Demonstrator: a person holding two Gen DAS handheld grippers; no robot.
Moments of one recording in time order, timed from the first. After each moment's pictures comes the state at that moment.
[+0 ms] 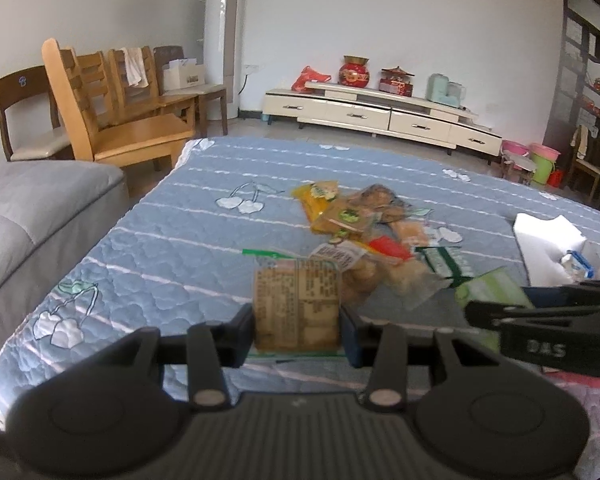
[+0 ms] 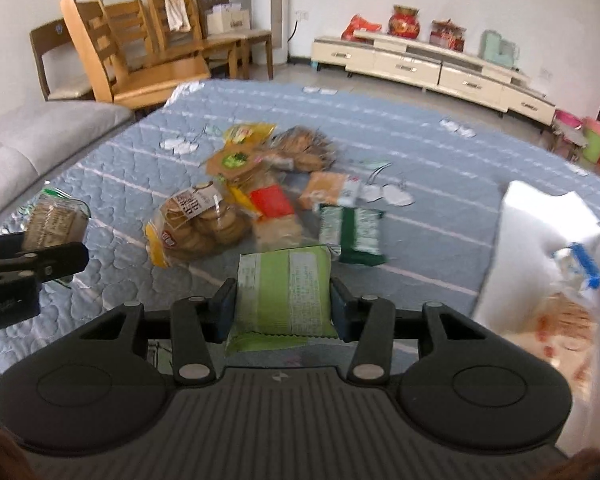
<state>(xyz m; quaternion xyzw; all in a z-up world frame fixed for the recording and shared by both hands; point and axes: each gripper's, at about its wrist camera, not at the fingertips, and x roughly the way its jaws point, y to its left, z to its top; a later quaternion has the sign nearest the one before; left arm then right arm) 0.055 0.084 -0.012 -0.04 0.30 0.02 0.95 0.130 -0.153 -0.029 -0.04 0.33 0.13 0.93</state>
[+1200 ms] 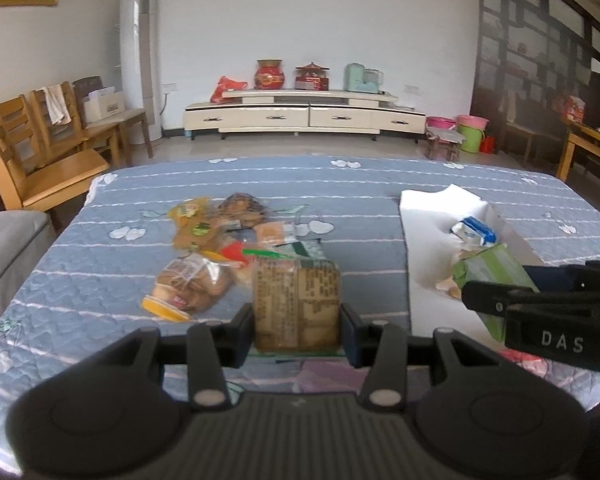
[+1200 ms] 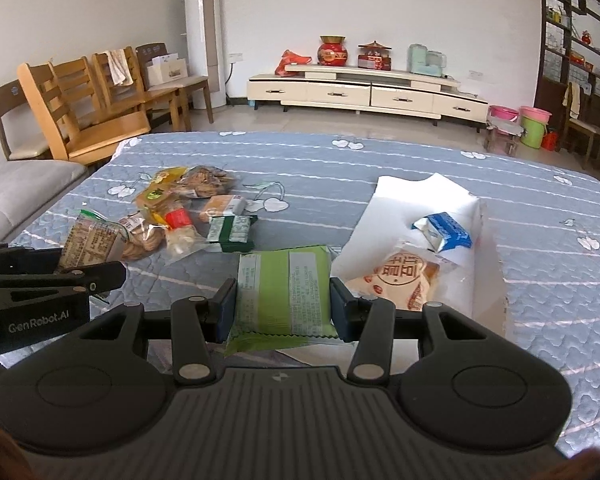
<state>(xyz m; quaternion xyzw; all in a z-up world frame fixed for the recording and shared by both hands) 0.032 -0.019 0.010 0.01 0.29 -0.09 0.95 0.051 -0.240 0.000 0.01 0.29 0.05 0.96</state>
